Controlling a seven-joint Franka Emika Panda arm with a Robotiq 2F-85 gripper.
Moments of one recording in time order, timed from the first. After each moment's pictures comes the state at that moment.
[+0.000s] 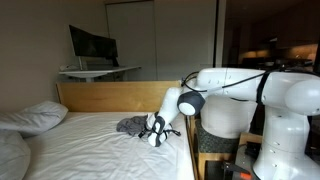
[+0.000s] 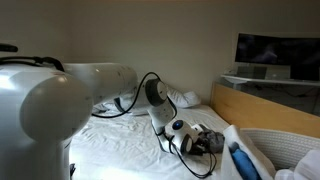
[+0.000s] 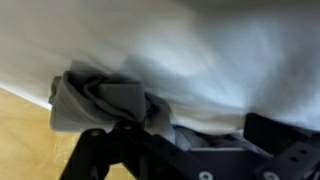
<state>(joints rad) 0.13 1.48 -0.39 -1.25 0.27 3.47 -0.07</state>
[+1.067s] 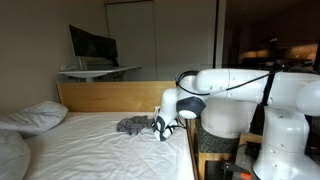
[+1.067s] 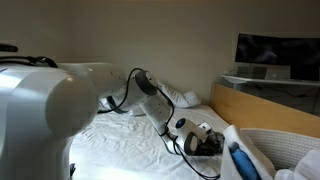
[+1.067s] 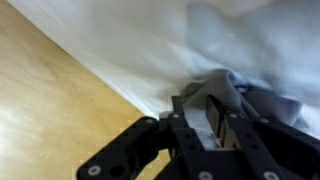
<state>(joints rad) 0.30 1.49 -0.67 -1.44 0.56 3.45 -0.08</state>
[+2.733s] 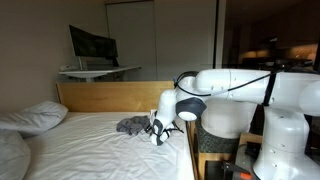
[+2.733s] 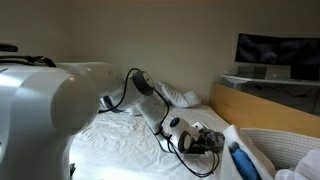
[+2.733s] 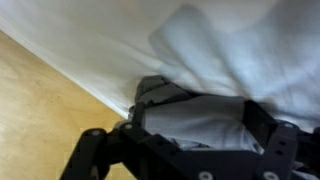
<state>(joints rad) 0.35 1.49 -0.64 -1.43 0.53 3.44 -0.06</state>
